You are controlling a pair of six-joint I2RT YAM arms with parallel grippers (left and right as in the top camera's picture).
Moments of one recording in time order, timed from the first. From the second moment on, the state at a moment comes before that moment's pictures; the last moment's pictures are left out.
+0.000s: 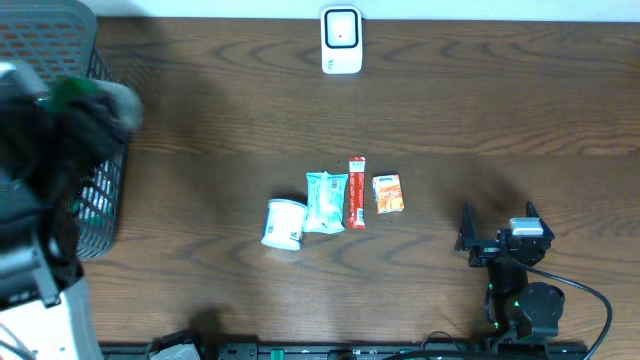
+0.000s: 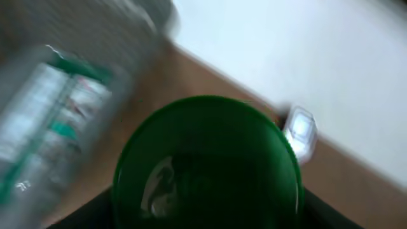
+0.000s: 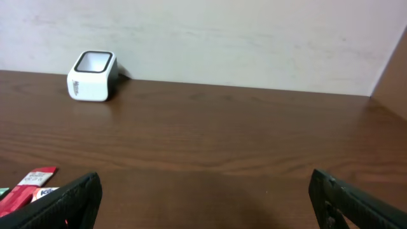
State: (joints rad) left arm 0.29 1.12 1.55 -1.03 0.23 -0.36; right arm -0.03 0.01 0.01 -0.07 -0.02 -0.06
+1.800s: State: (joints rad) left arm -0.16 1.96 1.55 -1.02 0.34 -0.07; right arm -0.03 0.01 0.01 -0.07 -0.02 -0.06
